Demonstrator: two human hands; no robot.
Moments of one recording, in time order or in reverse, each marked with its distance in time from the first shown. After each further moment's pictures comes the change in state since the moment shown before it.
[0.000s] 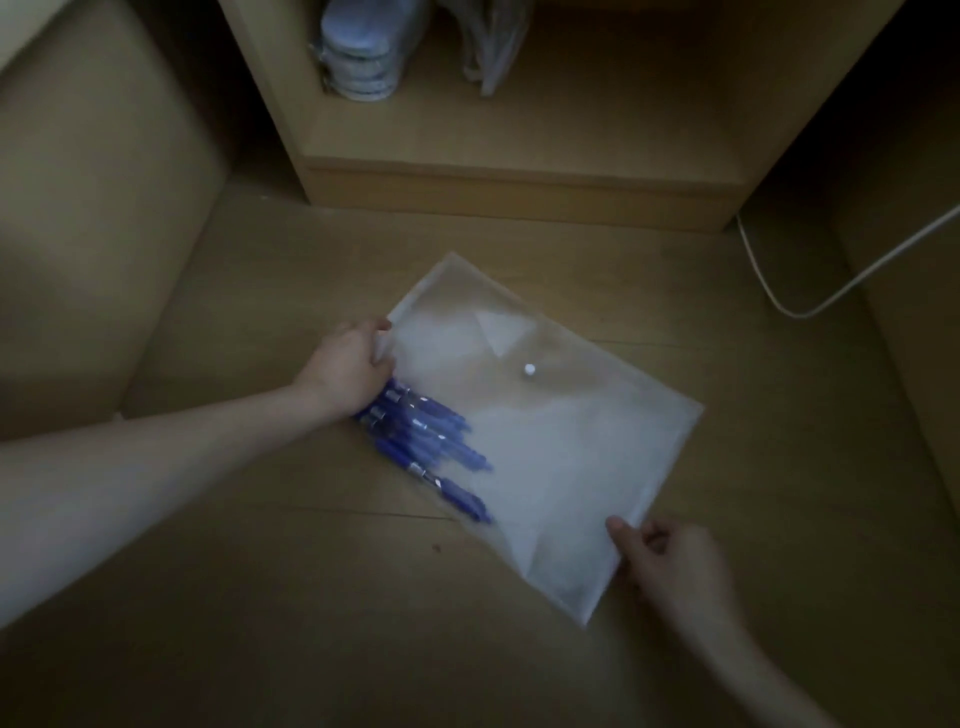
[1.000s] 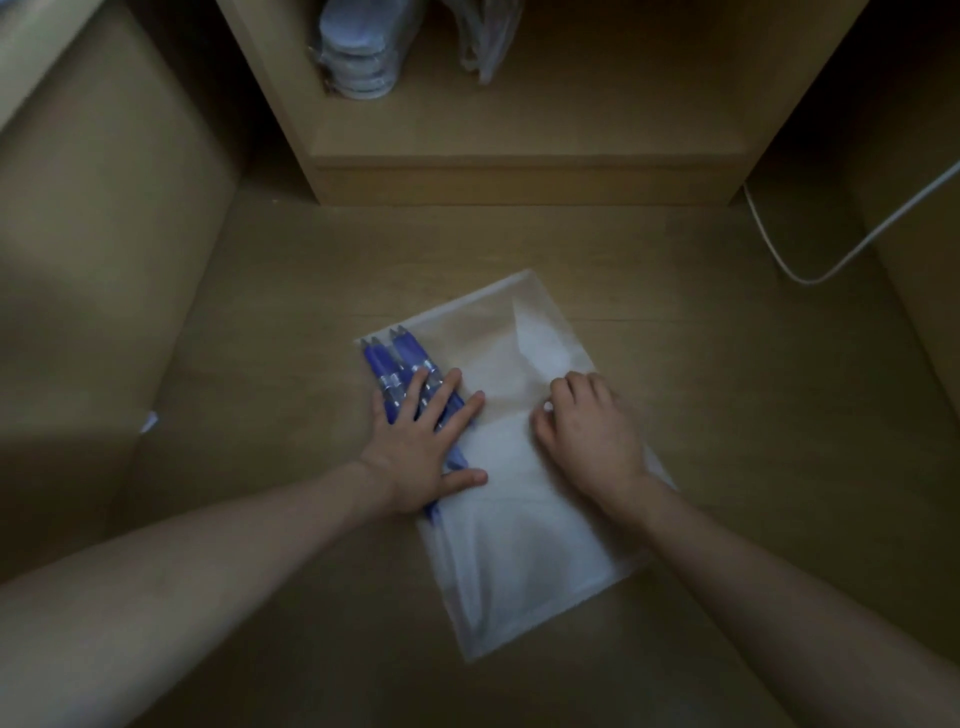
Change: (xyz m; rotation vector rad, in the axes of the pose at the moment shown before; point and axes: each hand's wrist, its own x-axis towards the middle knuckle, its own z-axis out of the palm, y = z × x) left_hand -0.057 0.006 0.065 0.586 -0.323 0.297; right_hand 0.064 -0.066 0.056 -0.678 0.348 -0.750
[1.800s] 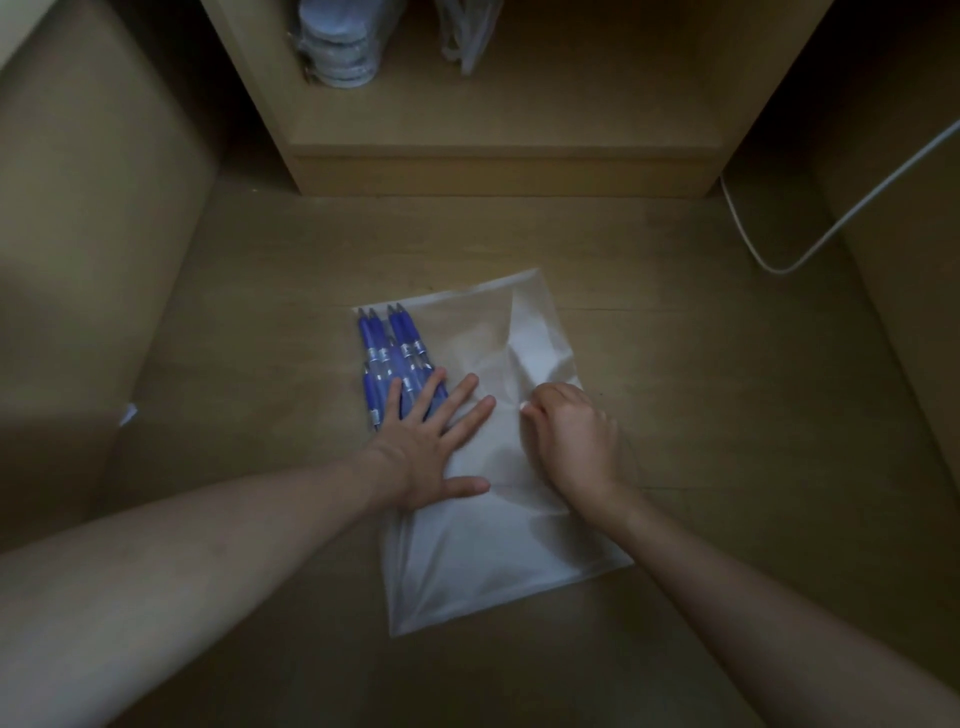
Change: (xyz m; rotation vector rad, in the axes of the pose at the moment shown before) left_hand 0.002 0.020 -0.001 0.143 -0.060 0.094; right_hand -0.019 -0.006 -0.003 0.351 0.037 0.183
